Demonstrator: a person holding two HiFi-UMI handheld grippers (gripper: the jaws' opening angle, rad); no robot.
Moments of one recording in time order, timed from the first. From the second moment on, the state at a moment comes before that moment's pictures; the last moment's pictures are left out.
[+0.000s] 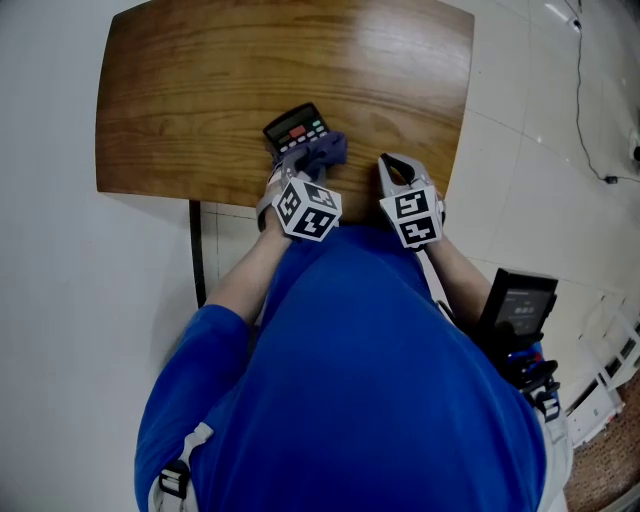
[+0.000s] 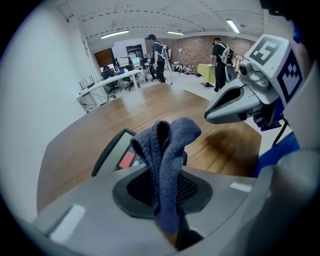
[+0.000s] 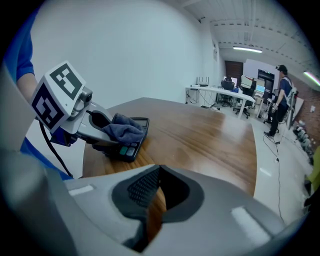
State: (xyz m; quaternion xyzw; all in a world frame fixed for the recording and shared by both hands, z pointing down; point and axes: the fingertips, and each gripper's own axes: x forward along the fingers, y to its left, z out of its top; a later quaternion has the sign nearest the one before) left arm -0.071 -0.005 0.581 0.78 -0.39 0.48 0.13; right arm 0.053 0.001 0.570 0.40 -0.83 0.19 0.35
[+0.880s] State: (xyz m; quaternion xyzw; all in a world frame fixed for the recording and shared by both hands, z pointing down) left arm -0.045 -0.020 0.587 0.79 -0.35 0.50 0.08; right arm 0.051 -0.005 0.567 0.40 -0.83 0.18 0.35
